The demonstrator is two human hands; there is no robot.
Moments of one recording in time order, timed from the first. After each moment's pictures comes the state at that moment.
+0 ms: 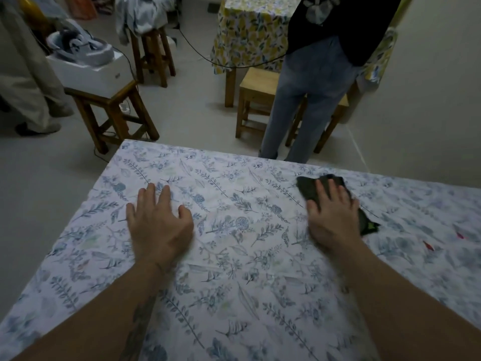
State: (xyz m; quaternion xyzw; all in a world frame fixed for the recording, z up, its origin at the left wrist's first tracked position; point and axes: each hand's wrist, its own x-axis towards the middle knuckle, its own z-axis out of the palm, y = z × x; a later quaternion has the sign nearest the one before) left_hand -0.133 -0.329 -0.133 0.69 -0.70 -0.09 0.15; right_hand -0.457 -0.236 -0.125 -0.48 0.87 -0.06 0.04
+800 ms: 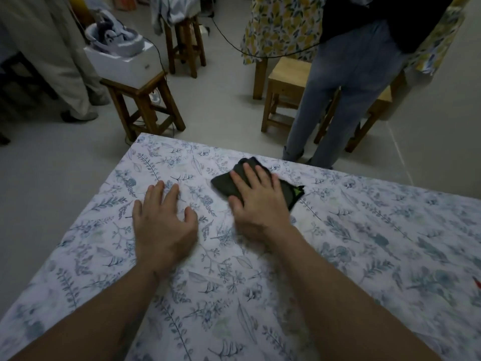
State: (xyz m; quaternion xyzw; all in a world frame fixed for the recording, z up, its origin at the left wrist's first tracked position) left_hand -0.137 -0.329 -0.131 0.71 -0.69 -0.08 0.14; right_hand -0.341 -0.336 -0.126 -0.71 0.70 -0.06 0.09
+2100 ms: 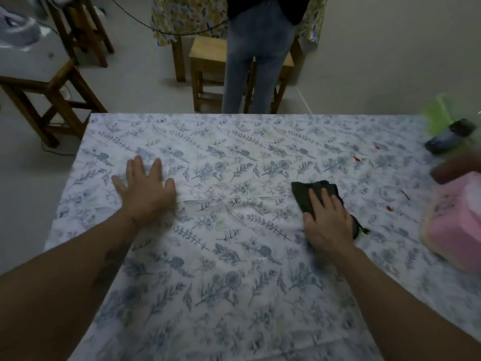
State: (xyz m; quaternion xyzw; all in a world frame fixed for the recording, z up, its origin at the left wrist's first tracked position) left_hand -0.093 -0.301 -0.110 0.58 -0.79 -0.18 0.03; right_hand -0.368 -0.042 -0.098 -0.36 0.93 -0.02 0.13
